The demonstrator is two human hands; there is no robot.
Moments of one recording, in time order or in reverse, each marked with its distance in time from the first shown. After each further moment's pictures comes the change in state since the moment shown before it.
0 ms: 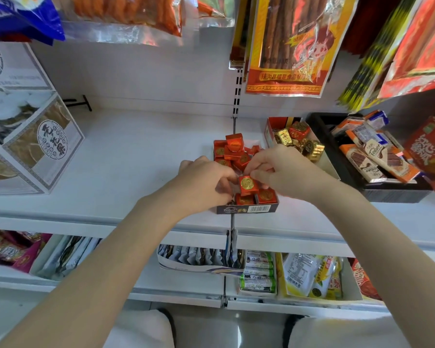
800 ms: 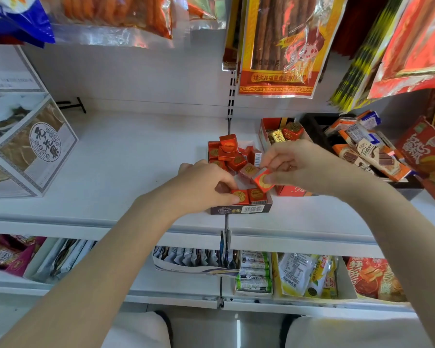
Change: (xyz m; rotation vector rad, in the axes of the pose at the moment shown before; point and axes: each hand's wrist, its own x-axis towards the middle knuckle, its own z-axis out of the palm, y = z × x) left_hand 0.006 0.006 0.001 0.032 -0.104 0.007; right_hand -0.018 0.020 -0.026 0.188 -0.077 0.003
